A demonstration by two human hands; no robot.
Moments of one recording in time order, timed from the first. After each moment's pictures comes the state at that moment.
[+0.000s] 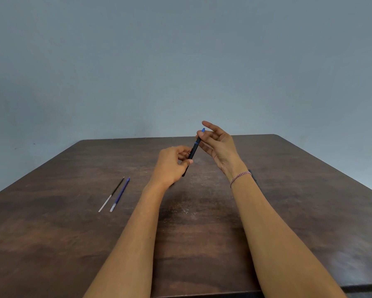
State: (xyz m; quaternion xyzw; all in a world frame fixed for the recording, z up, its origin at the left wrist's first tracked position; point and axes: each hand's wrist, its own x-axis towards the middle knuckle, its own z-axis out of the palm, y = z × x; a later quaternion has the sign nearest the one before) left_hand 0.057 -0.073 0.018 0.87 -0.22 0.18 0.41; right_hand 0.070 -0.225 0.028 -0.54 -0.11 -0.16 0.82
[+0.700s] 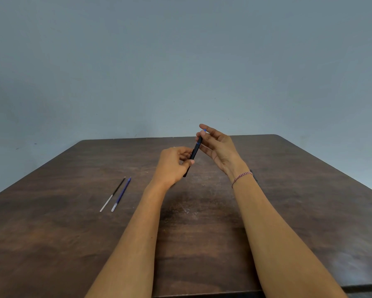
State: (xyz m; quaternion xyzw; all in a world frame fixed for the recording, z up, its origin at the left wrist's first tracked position) left_hand 0.058 -0.073 0.016 0.87 -0.22 0.17 0.41; right_hand 0.071 -0.225 0.027 -0.54 -0.11 -0.12 0.82
